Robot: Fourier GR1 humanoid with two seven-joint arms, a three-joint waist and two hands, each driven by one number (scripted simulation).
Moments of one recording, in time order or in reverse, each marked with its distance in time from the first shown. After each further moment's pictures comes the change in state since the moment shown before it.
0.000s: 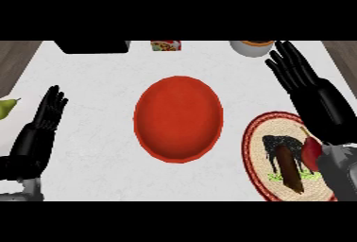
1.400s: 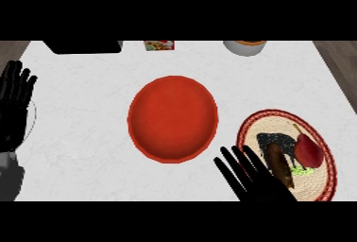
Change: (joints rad) left arm -0.160 0.041 0.174 0.102 0.100 -0.001 0.054; right arm 0.236 -0.216 0.693 -0.388 1.385 0.075 0.513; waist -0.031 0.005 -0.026
